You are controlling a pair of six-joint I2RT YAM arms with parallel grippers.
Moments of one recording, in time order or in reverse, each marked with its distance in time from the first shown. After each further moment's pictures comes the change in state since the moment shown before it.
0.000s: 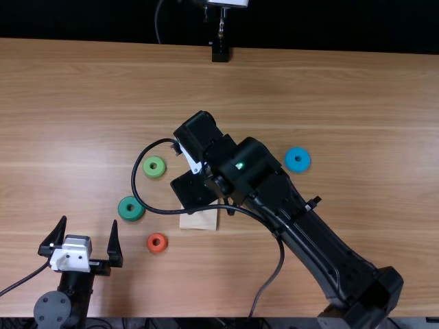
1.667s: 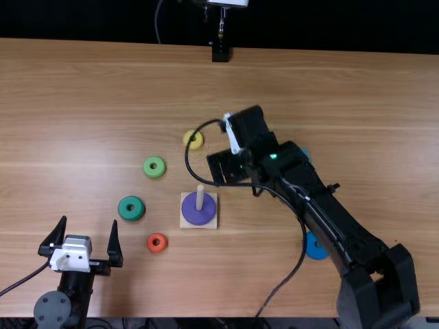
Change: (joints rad) left arm 0.000 0.000 0.000 0.000 0.000 0.000; right arm -0.254 -0.063 -0.496 0.568 0.007 -0.024
